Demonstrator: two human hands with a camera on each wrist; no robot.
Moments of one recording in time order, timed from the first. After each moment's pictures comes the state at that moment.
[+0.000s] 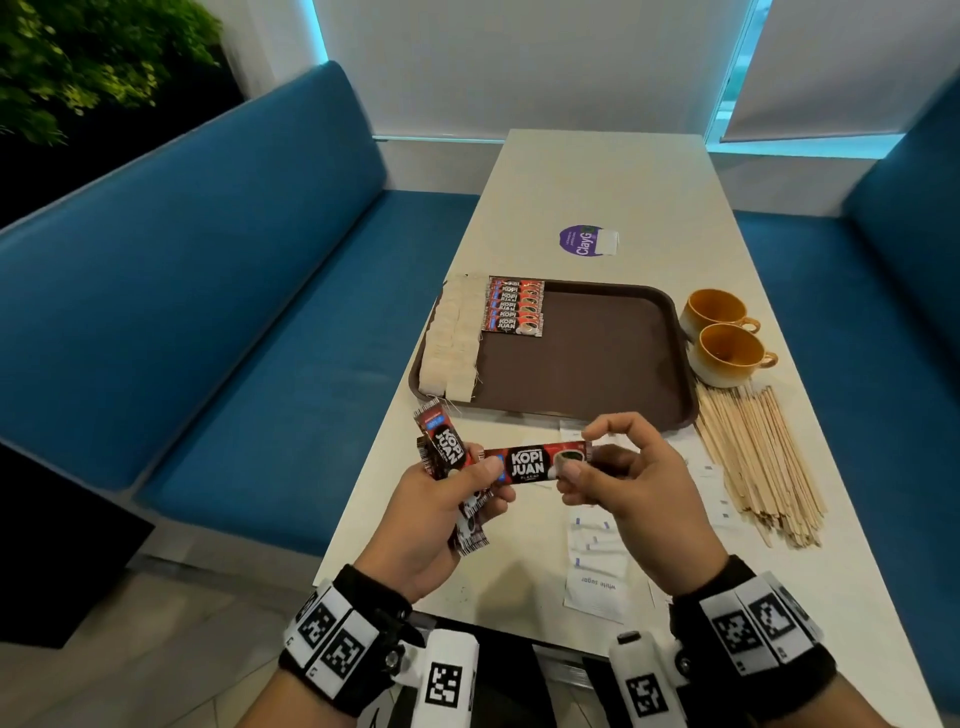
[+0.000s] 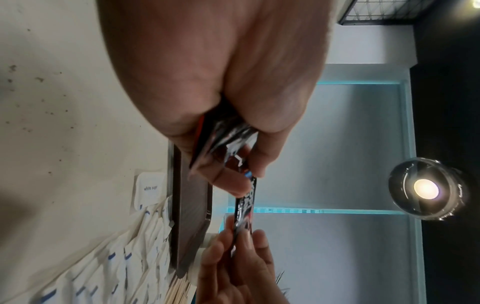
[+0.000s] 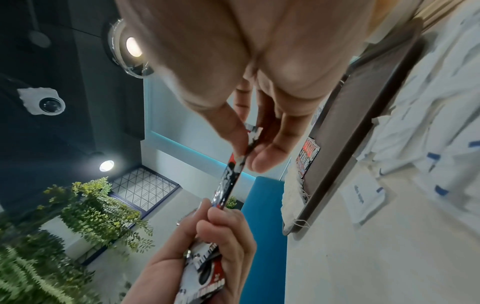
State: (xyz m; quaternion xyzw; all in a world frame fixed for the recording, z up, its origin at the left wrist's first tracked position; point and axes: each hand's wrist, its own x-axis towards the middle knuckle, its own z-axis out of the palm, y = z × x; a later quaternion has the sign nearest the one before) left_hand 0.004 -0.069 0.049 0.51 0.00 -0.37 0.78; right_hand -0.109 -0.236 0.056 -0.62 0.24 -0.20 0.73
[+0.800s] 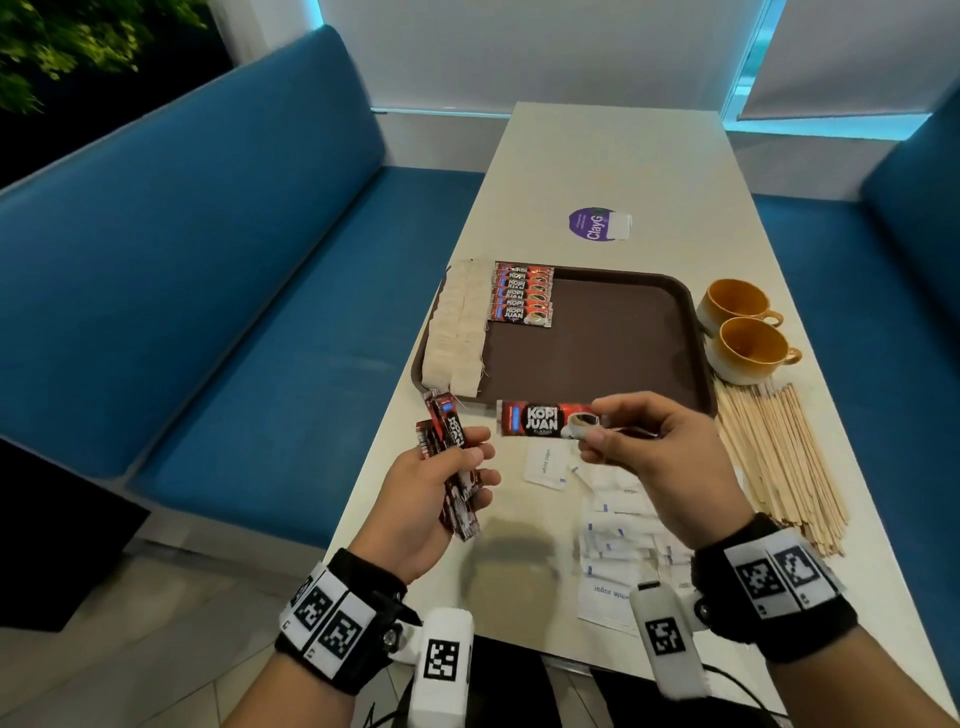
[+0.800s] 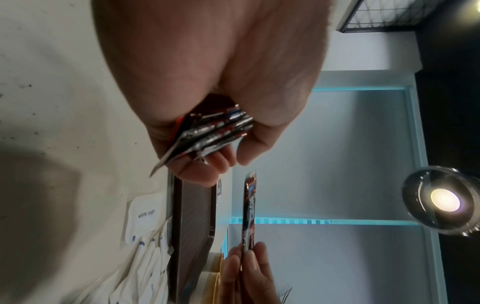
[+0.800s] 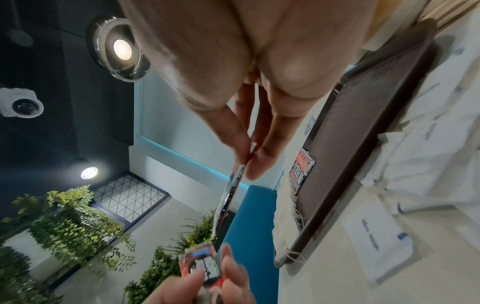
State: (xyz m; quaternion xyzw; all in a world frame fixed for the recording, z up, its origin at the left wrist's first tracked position) left_hand 0.039 -0.071 0.035 0.52 0.04 -0.38 0.76; right_hand -0.075 -0.271 0.049 -0.61 0.26 -0.22 0.72
